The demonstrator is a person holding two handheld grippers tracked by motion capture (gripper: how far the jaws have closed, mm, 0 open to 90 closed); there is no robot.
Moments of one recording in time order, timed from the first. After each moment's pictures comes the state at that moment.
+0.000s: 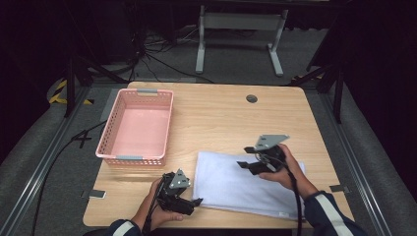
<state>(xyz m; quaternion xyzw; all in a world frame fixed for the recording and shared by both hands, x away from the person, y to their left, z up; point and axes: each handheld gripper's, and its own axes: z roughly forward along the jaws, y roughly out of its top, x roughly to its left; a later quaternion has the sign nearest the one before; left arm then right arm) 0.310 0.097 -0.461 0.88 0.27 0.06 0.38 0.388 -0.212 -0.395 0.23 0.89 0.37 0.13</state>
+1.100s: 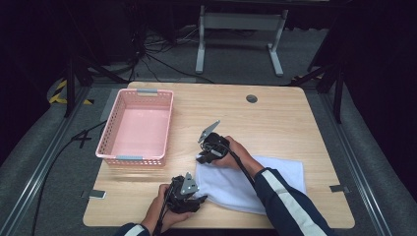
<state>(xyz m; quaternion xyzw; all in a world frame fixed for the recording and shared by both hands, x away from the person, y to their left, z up) 0.303 0.076 -0.470 0.89 0.26 0.10 0.37 0.456 -0.083 -0.443 0.18 0.94 0.28 0.01</state>
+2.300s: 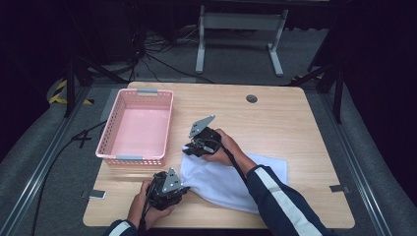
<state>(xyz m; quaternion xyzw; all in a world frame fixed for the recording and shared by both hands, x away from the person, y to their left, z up) 0.299 0.117 -0.441 0.87 0.27 0.16 0.38 0.449 -0.057 -0.401 0.12 0.92 0.37 0.06</state>
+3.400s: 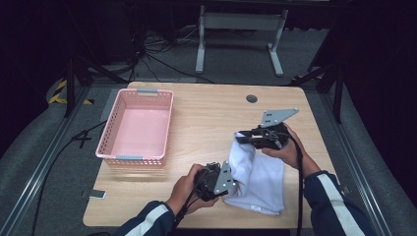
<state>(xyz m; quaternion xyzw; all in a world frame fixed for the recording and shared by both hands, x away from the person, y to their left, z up) 0.307 -0.013 -0.390 0.89 0.07 0.20 0.40 0.415 -0.232 -0.338 0.16 0.87 0.46 0.11</state>
